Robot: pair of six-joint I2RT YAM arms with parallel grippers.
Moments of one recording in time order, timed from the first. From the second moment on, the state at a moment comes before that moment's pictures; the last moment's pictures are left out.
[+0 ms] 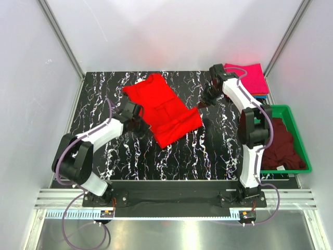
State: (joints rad) left arm -0.45 1.52 0.92 -0.43 0.19 -1.18; right arm 0.23 2.06 1.80 -0.91 -0.28 0.66
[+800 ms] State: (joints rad) left arm -0.21 1.75 1.15 -0.47 0.25 -1.00; right arm 0.24 2.44 2.27 -0.85 -0.51 0.70
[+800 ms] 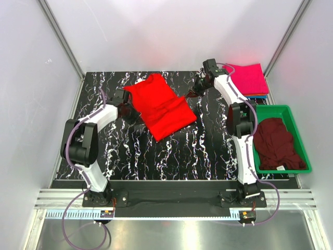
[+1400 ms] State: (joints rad) left arm -0.15 1.90 1.26 -0.48 0.25 -0.90; right arm 0.25 2.57 2.31 -0.68 -0.56 0.84
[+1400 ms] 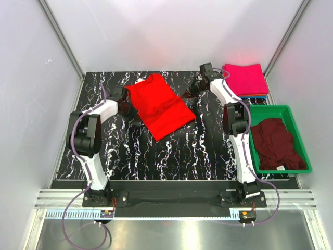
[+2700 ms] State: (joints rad) left arm -0.37 1.79 1.14 -0.41 0.31 -0.79; right arm 0.12 2.46 2.02 -0.84 -0.66 0.43
